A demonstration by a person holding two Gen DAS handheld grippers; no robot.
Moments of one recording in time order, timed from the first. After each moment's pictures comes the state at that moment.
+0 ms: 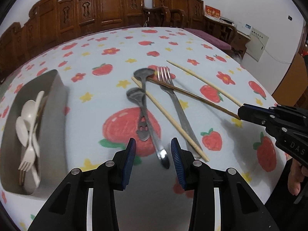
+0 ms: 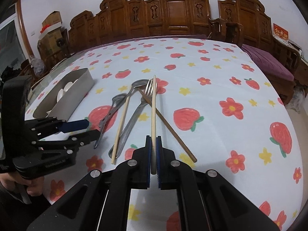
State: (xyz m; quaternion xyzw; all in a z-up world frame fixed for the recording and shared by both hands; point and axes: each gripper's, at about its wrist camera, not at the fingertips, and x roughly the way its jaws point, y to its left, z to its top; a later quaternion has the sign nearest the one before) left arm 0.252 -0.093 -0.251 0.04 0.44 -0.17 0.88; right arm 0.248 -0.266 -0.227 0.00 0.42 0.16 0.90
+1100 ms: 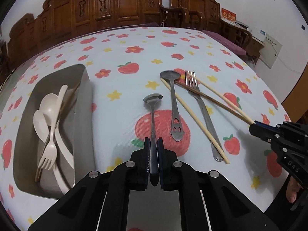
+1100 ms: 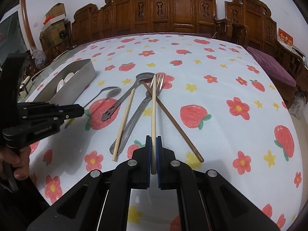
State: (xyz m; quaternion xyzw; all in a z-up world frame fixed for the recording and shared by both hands) left arm 0.258 -0.056 -0.238 0.03 0.45 -0.11 0.89; right arm 0.246 -0.253 -0.237 -0.02 0.42 0.16 0.89
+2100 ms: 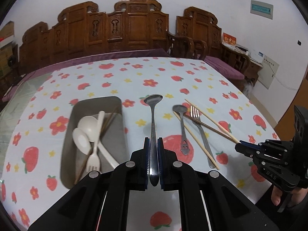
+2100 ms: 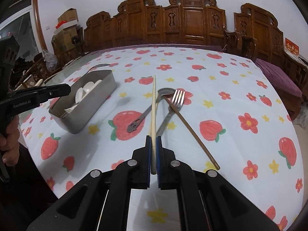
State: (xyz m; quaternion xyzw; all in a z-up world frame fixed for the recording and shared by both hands) left arm 0.222 -0.004 -0.165 0.00 0.37 -0.10 0.92; right arm 0.229 -0.228 -0.208 -0.02 0.38 0.20 0.90
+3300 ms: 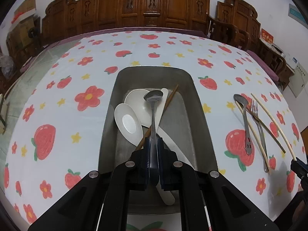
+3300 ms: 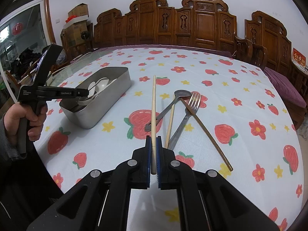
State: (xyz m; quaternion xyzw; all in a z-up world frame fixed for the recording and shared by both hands) left arm 0.273 0.074 -0.221 -0.03 0.45 0.01 0.89; right arm 0.216 -0.205 -0.205 -0.05 0.38 0.23 0.90
